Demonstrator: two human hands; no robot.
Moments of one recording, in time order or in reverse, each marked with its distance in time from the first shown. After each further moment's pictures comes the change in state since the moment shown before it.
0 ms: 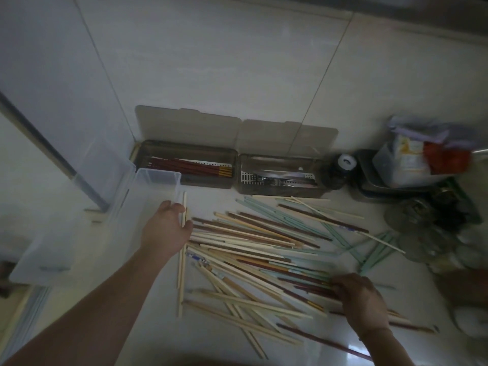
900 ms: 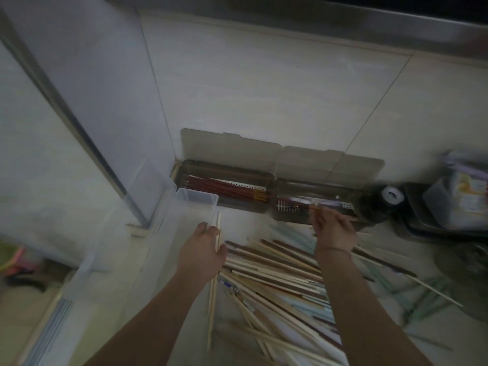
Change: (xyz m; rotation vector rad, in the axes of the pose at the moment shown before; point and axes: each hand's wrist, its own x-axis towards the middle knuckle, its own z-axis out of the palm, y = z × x) left_hand -0.001 -0.004 0.000 -0.038 -0.020 -0.026; right_hand 0.173 -0.209 -0.011 1.854 0.329 0.653
